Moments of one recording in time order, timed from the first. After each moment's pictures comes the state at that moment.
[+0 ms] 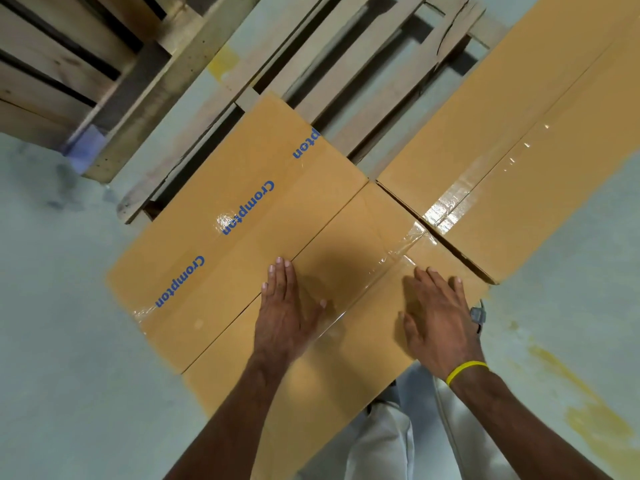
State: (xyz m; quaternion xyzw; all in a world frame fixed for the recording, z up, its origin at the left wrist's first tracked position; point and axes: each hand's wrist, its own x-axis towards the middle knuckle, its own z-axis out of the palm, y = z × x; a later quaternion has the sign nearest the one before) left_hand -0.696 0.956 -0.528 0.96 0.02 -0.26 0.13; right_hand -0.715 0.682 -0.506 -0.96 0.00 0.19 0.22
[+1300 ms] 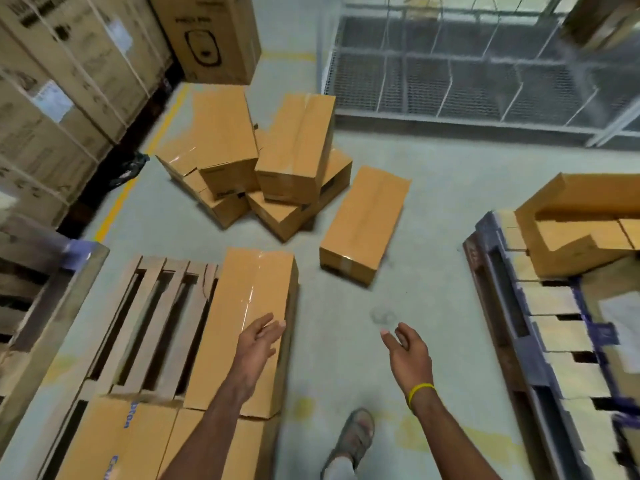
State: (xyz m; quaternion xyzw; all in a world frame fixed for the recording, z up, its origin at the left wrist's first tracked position) left_hand -0.586 0.494 -0.128 0.73 0.00 -0.42 0.54; right_hand -0.786 0.306 -0.126 -0.53 0.60 -0.10 0.59
